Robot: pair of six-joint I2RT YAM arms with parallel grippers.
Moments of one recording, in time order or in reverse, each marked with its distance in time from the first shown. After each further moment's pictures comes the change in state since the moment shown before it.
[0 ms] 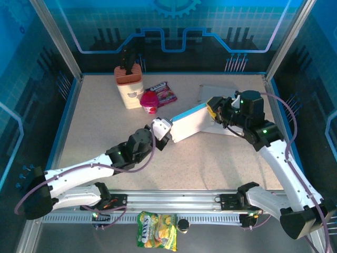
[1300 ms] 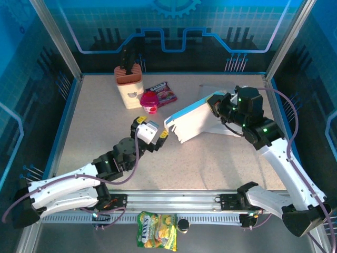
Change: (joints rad) left arm -0.058 -0.214 -0.125 0.068 -0.151 0.098; right arm 0.076 0.021 0.103 -0.047 0.141 -0.015
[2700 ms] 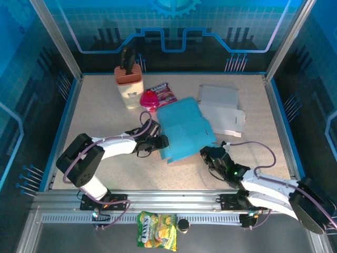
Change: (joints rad) left arm 0.362 0.713 0.175 -0.314 0.637 -1.039; right arm 0.385 -0.100 -1.009 0.721 0.512 0.231
